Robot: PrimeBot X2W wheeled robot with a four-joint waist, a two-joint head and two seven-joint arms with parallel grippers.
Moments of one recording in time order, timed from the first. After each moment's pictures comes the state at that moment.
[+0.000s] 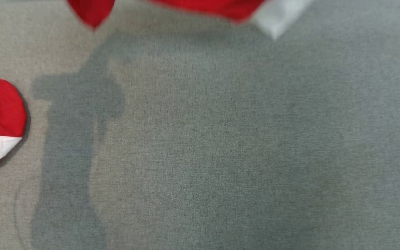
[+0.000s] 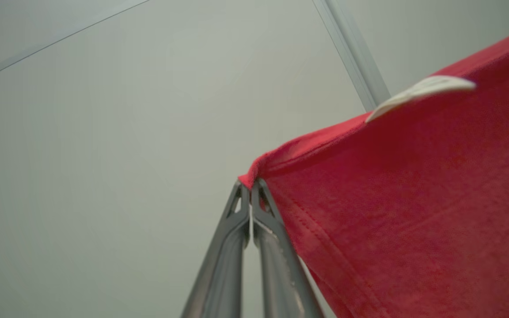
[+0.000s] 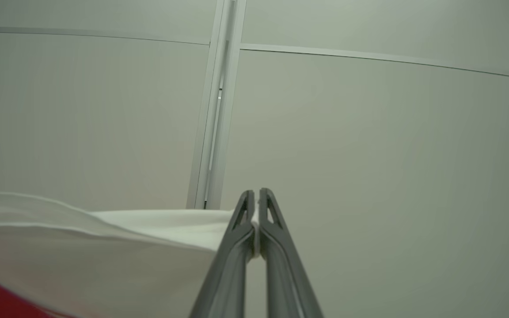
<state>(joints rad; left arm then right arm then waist) -1.34 0.44 -0.30 0.61 -0.19 -0.06 -0.25 -1.43 -0.26 0.00 0.61 0.12 0.13 -0.26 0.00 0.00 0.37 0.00</state>
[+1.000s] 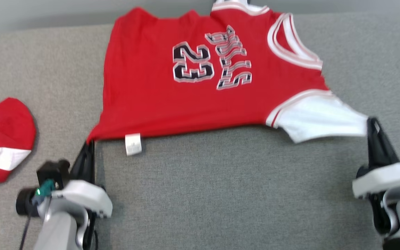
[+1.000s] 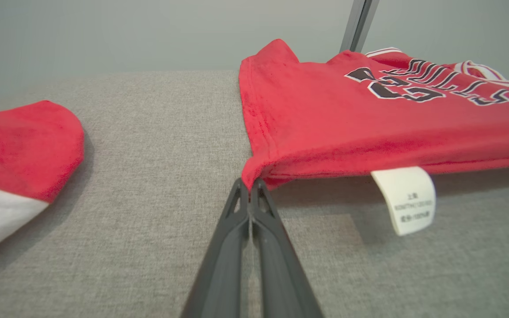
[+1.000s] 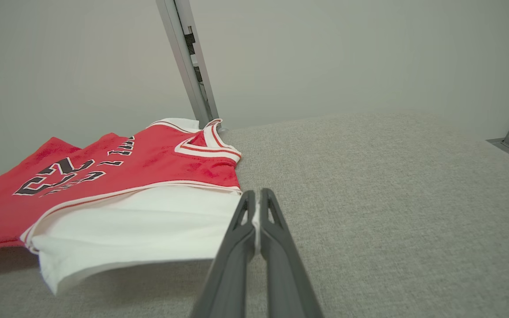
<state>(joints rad) -0.36 0.12 -0.06 0.61 -0.21 -0.03 -0.26 -0.37 -0.17 -0.03 0.49 0.33 0.13 -0.26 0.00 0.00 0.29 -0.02</state>
